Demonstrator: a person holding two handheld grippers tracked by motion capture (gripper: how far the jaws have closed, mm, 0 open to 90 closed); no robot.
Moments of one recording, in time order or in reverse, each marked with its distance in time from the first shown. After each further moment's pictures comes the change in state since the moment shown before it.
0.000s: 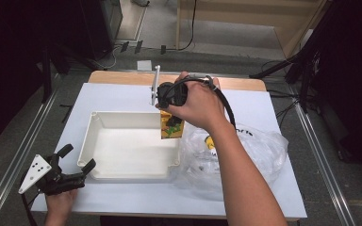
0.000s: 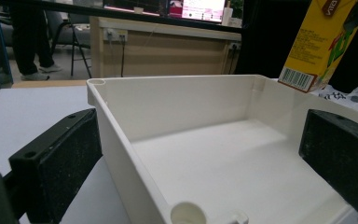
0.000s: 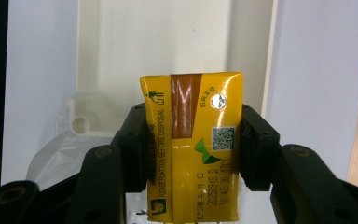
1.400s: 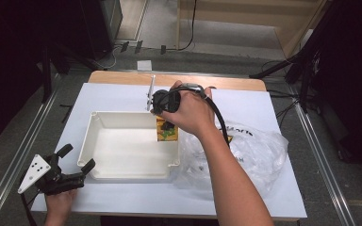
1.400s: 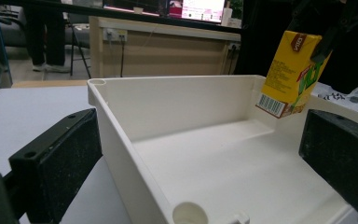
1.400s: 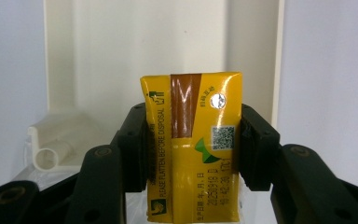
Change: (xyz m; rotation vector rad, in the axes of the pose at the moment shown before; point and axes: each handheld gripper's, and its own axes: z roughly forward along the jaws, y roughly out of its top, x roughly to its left) left arm 0.001 0.000 -0.001 -0.003 -0.004 0.000; right arm -0.008 0.003 0.043 -0.009 -0.012 0.039
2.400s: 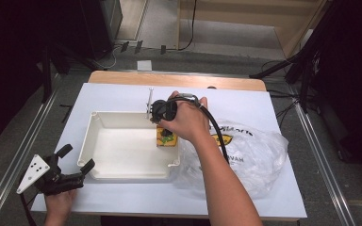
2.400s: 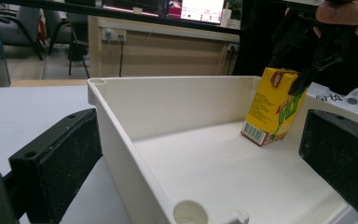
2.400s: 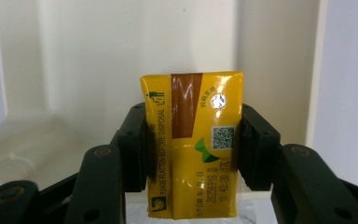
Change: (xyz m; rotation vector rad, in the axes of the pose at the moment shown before) left arm 0.001 0.000 -0.001 0.001 -0.005 -0.008; right arm -0.003 -0.004 0.047 0.045 0.006 0.016
